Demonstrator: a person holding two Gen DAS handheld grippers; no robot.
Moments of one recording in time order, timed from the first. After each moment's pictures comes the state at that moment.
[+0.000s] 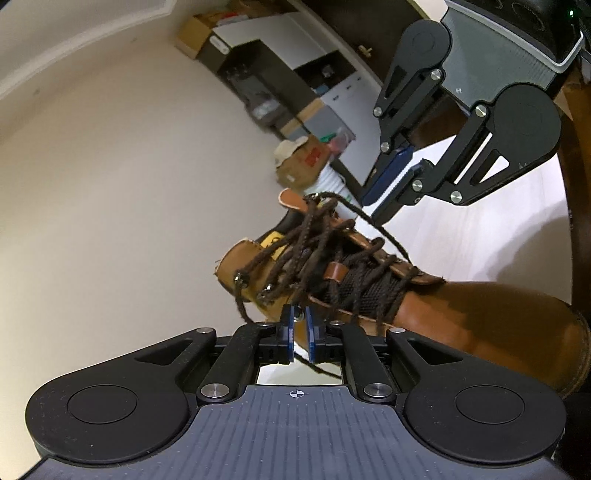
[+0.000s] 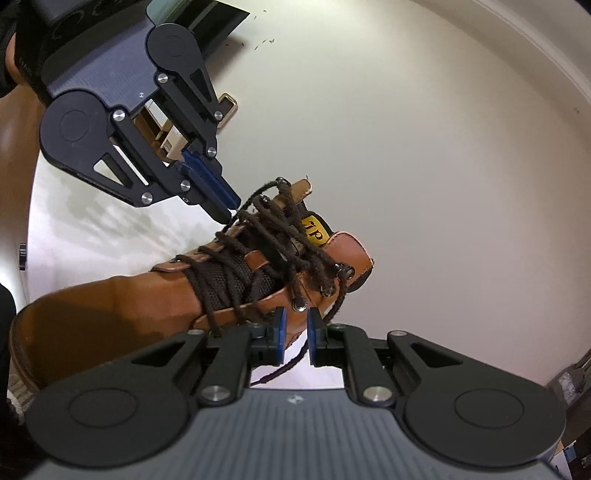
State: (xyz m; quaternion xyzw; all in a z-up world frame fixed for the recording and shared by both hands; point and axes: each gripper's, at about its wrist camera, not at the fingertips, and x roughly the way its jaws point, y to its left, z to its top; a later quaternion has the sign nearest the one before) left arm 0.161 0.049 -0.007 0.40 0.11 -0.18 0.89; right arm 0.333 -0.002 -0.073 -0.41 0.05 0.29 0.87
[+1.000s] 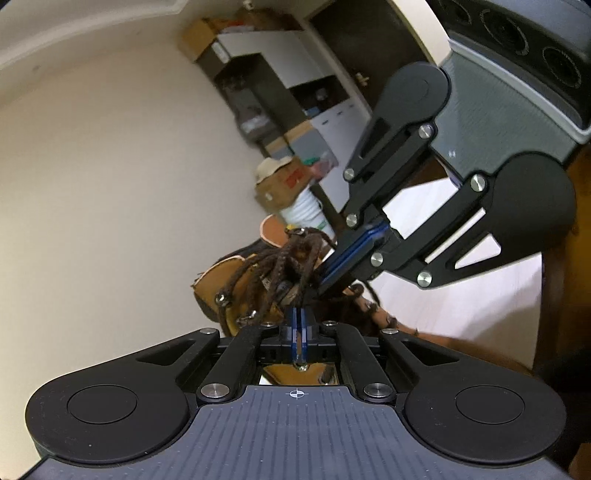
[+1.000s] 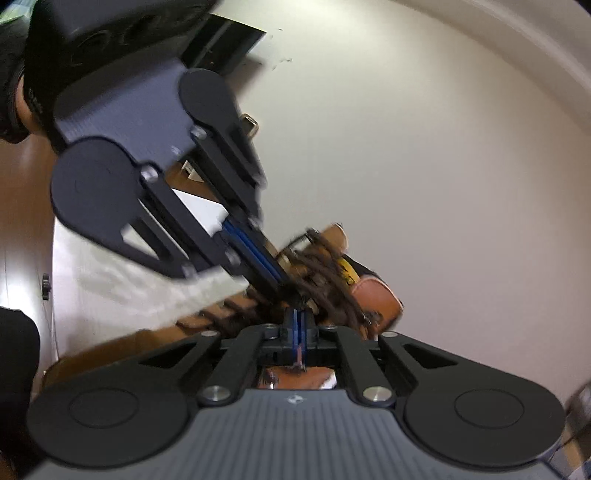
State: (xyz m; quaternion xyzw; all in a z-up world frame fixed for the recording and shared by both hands) left arm 0.169 0.045 0.008 0.33 0.11 -0.22 0.91; right arm 0.324 0.017 -0.058 -0.38 0.05 0.33 0.86
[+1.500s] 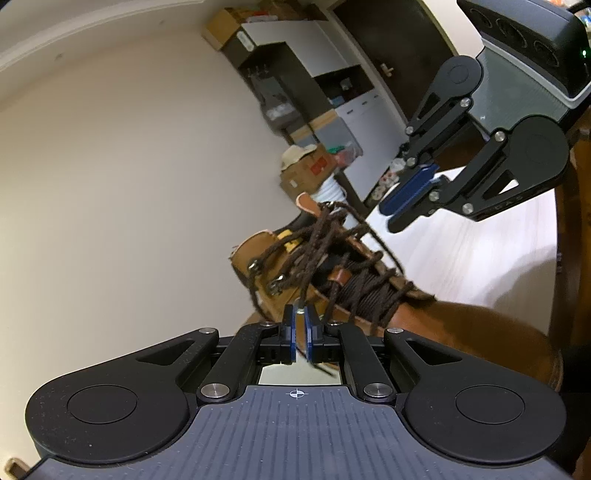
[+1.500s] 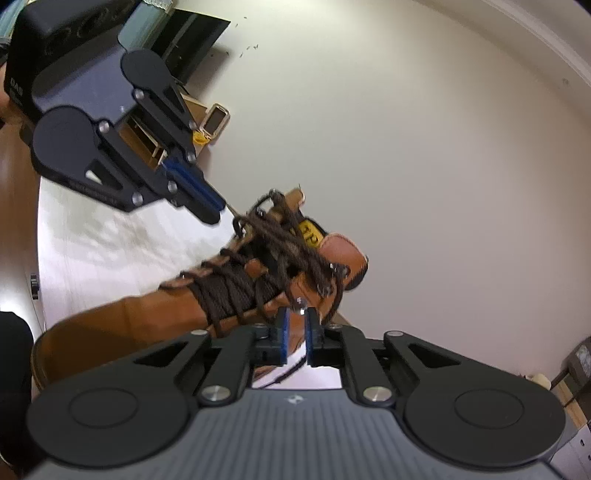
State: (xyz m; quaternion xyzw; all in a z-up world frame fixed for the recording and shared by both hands) left arm 0.155 0.068 0.003 0.33 0.11 -0.19 0.92; right arm 0.330 -0.014 -0.068 -0.36 0.08 0.30 0.88
